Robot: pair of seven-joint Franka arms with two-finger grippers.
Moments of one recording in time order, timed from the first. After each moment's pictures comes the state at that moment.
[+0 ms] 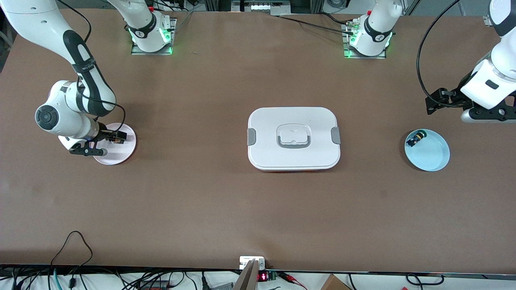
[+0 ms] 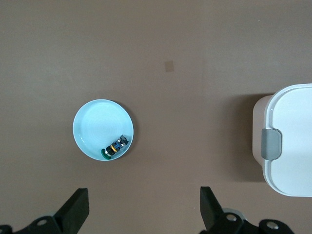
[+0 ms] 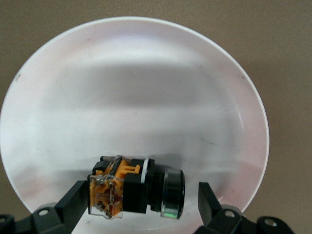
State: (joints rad) left arm -0.03 0.01 -0.03 -1.69 0.08 1.68 -0.06; right arm -0.07 0.43 -0.07 -2.17 -0.02 2.44 -0.07
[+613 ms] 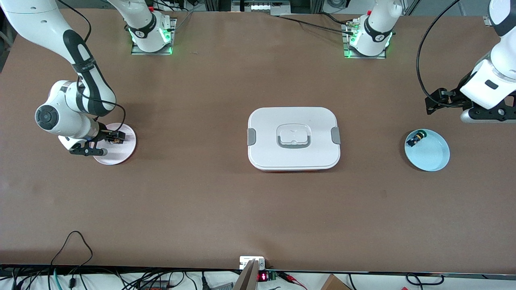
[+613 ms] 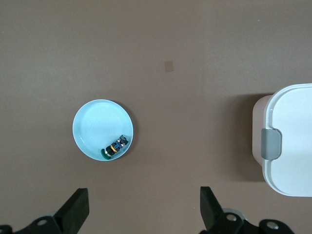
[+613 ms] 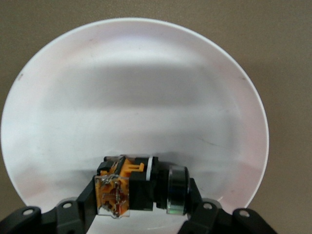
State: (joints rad) left arm -0.03 0.01 -0.03 -1.69 0.08 1.68 -0.06; right arm -0.07 0.43 -0.07 -2.17 -0.02 2.44 -0.08
